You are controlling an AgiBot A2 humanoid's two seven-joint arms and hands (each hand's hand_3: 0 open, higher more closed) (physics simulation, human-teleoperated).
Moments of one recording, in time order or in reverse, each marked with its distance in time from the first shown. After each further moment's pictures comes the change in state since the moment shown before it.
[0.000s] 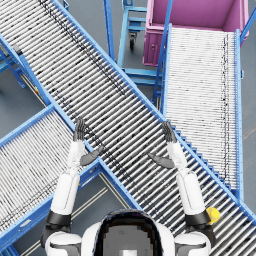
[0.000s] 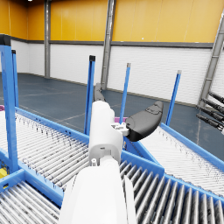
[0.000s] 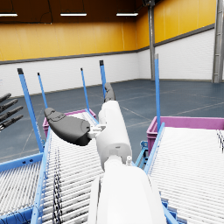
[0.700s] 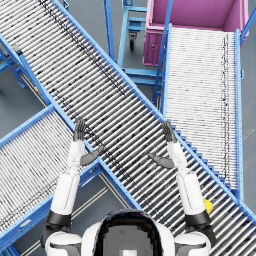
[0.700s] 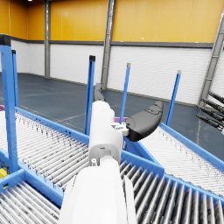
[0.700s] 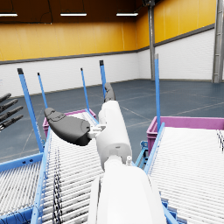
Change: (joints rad) left arm 0.000 0.000 0.000 0.000 0.000 0.000 0.000; right arm 0.000 0.000 0.000 0.000 0.000 0.000 0.000
